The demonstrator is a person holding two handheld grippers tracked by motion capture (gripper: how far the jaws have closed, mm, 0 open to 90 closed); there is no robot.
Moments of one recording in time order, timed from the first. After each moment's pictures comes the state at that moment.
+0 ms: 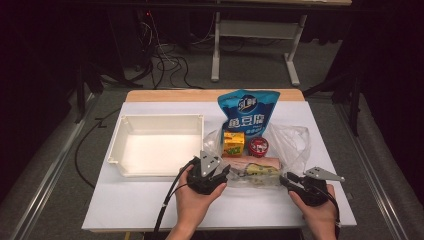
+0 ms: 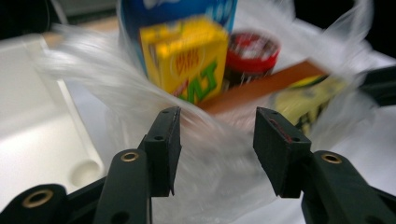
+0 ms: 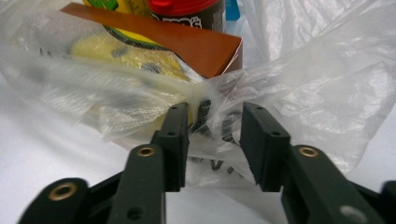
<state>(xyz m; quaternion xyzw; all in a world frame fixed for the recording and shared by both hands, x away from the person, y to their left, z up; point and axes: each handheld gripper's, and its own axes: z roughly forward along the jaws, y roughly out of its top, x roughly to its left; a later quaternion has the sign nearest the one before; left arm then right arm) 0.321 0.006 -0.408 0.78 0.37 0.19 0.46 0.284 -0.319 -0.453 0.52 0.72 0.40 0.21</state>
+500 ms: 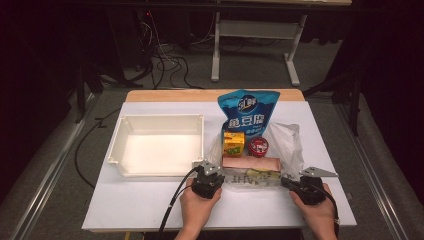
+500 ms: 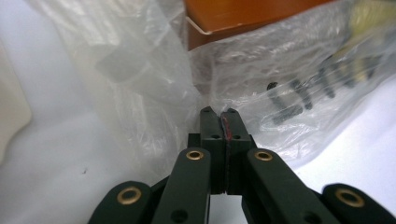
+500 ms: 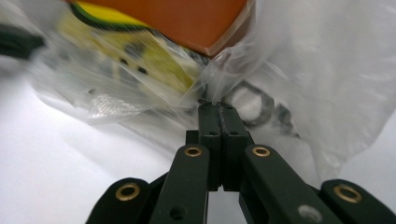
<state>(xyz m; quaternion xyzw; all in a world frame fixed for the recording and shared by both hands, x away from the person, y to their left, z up) 0.342 0.001 -0.482 0.80 0.43 0.07 0.41 0.293 -0.321 -0.467 0.53 0.75 0.37 0.16</state>
